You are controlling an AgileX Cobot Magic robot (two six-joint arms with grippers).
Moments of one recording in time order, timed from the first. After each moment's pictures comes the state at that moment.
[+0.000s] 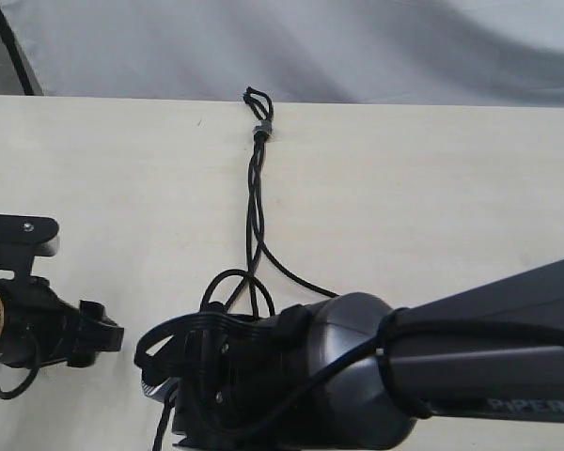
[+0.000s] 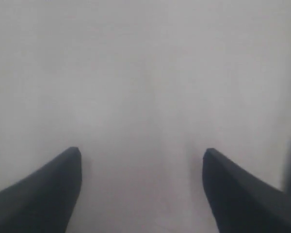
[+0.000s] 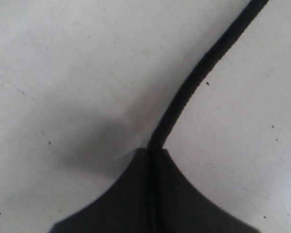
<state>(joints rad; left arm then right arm) -0.31 1.44 -0.35 1.03 -0.01 -1.30 1.26 1.93 -1.04 -0.39 0.78 0.72</state>
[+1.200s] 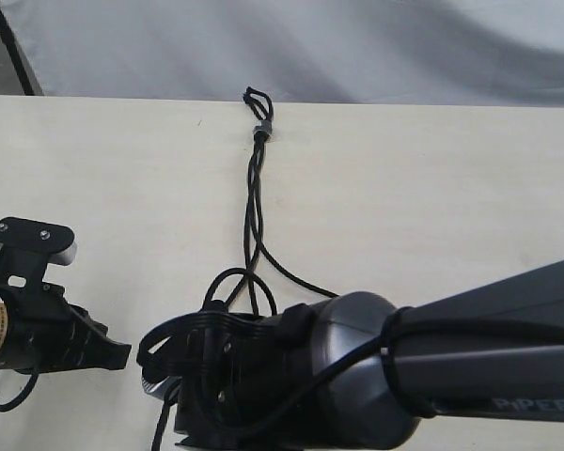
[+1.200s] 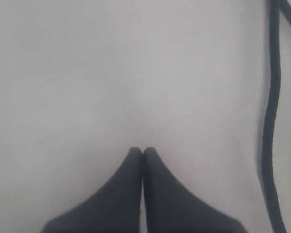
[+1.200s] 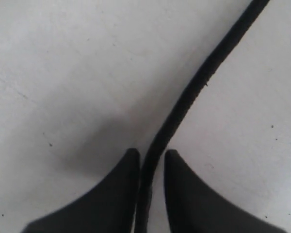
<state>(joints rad) -0.31 1.44 -0.34 1.16 -0.08 -1.33 1.26 1.93 -1.03 -0.39 0.77 0.74</state>
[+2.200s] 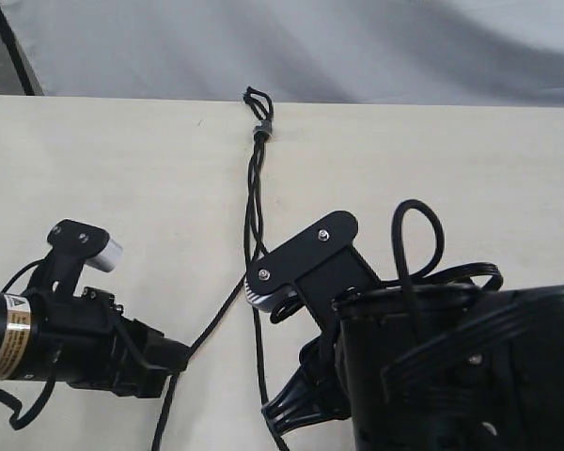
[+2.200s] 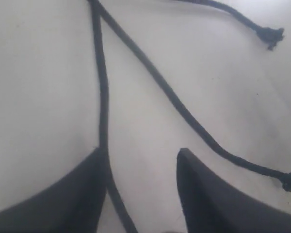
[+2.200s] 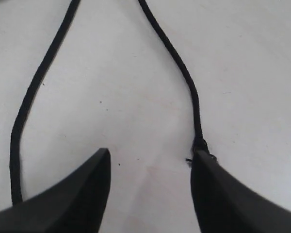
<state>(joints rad) -0.36 1.44 -0.35 1.29 -0.44 -1.38 1.26 1.52 -0.83 -0.69 0.95 1.09</state>
